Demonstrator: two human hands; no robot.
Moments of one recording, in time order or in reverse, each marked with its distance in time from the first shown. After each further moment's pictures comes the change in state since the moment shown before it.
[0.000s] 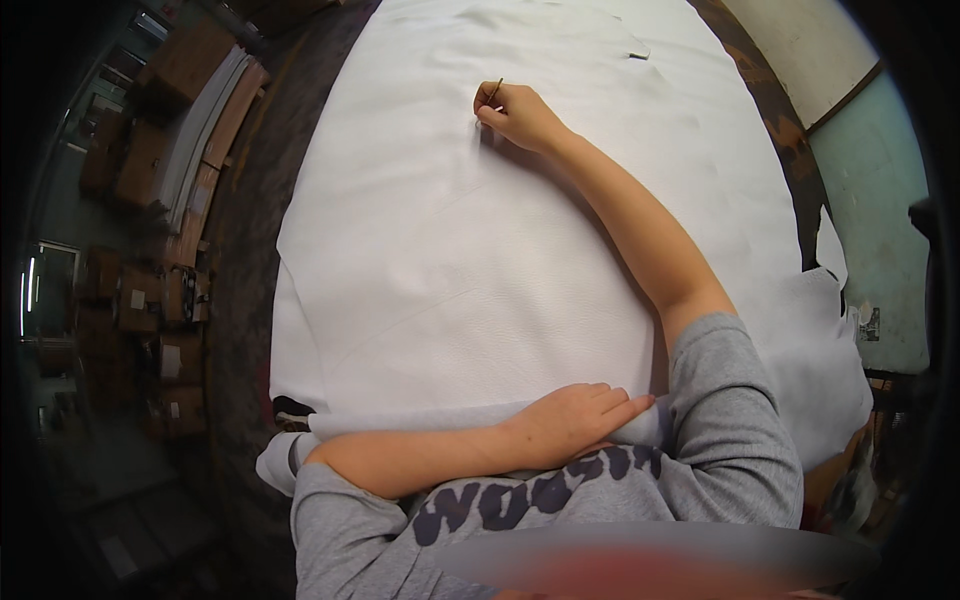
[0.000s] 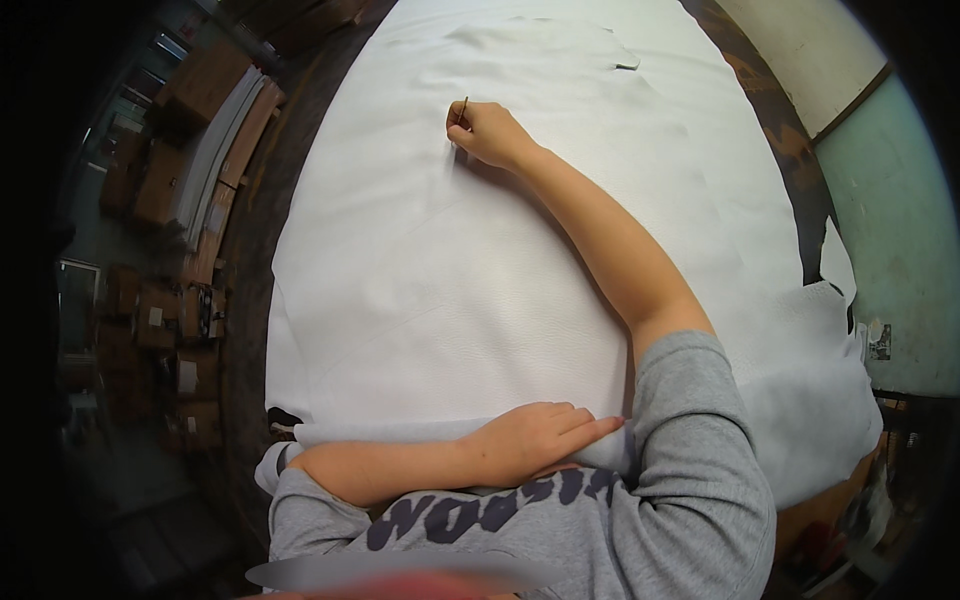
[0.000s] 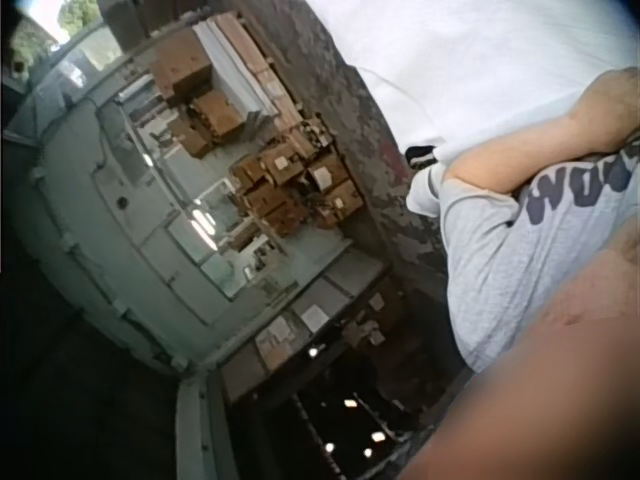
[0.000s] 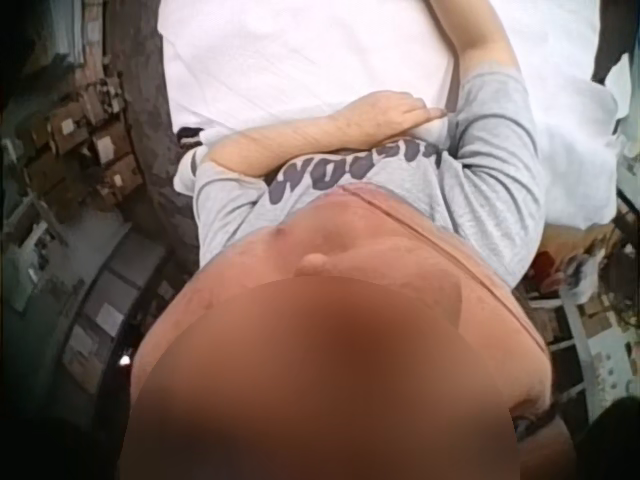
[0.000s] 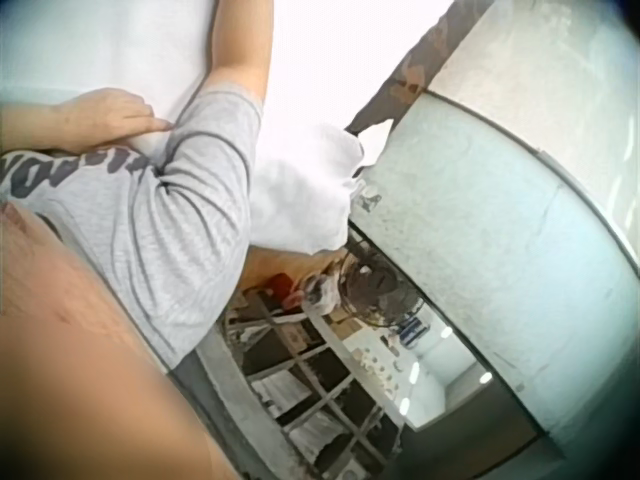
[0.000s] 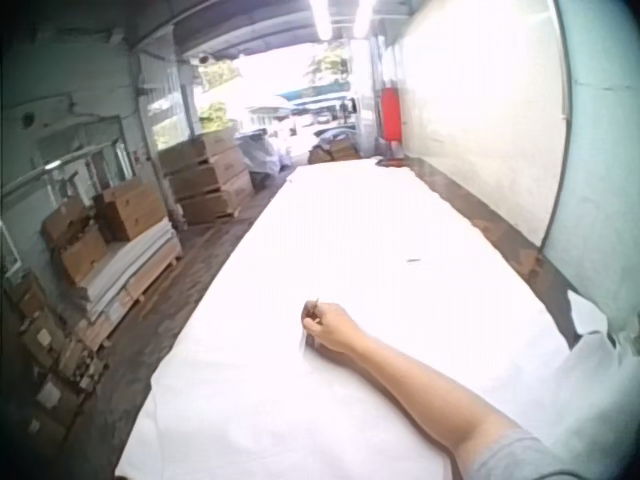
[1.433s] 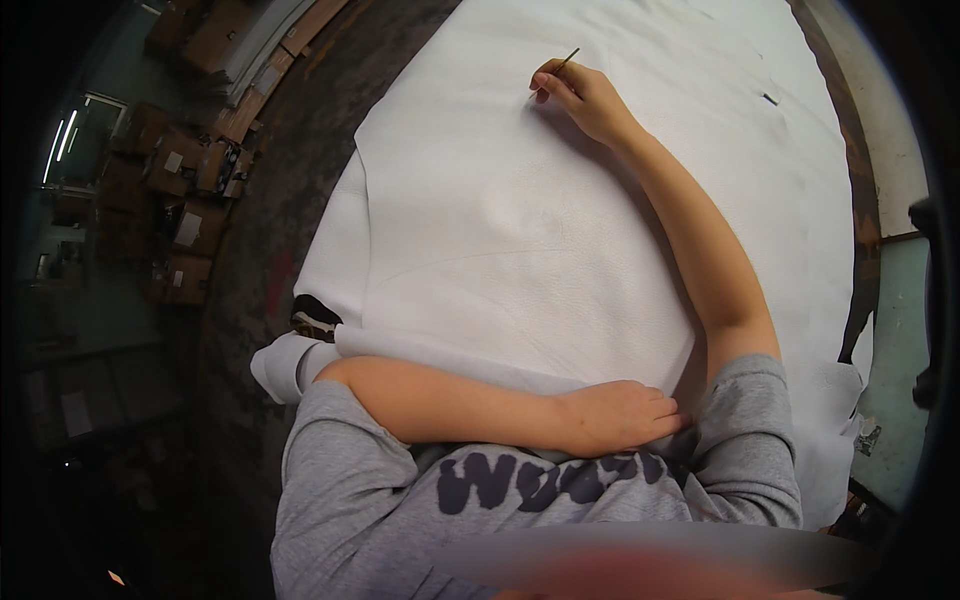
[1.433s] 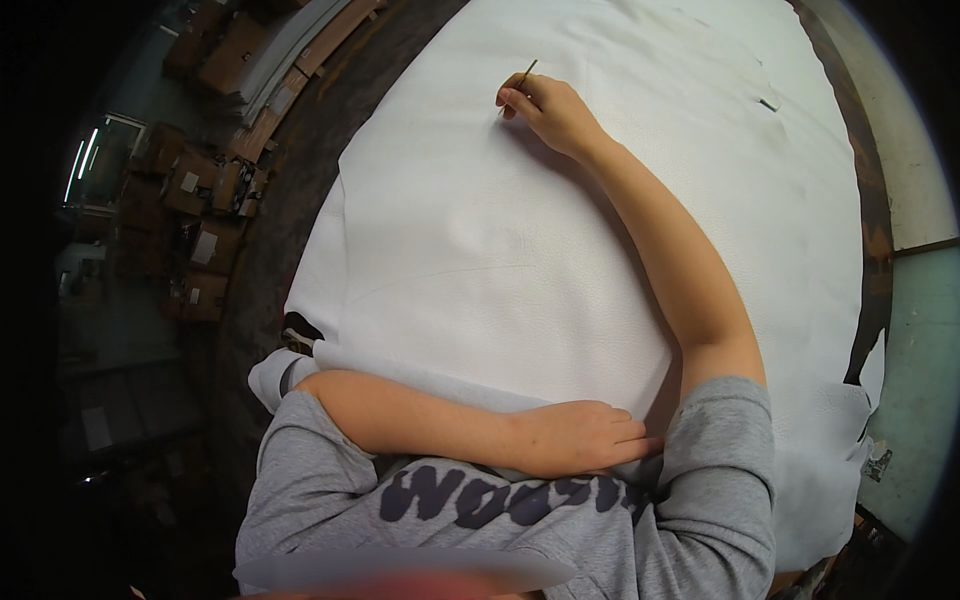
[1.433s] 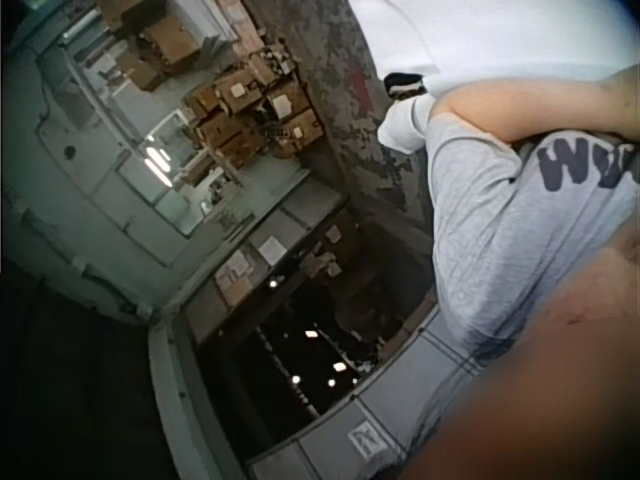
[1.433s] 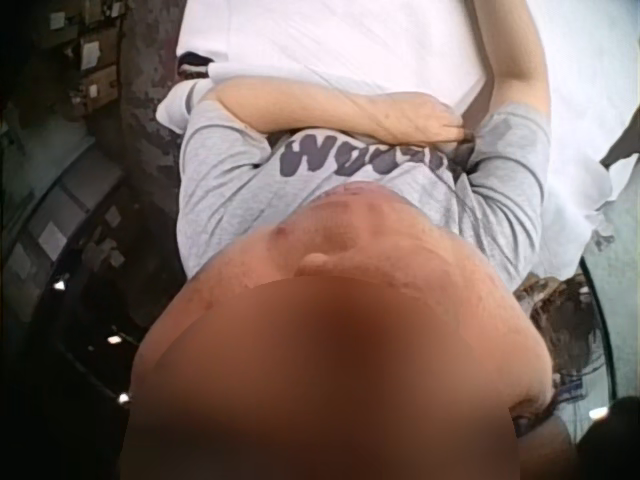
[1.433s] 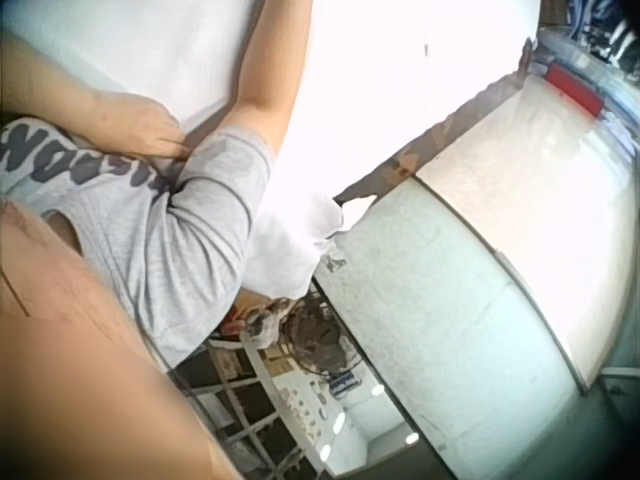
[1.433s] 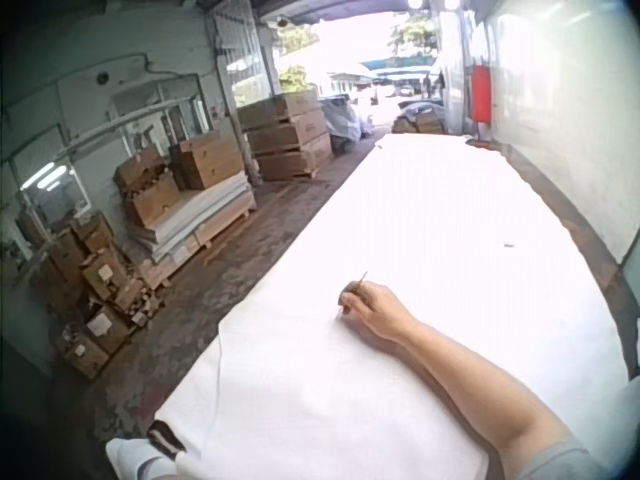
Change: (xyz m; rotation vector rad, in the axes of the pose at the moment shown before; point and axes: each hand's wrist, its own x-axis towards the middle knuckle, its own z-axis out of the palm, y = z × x) left_hand -0.003 -0.010 0.015 0.054 0.107 0.056; right_hand 0.009 -0.041 0.074 0.091 -0.144 -0.189
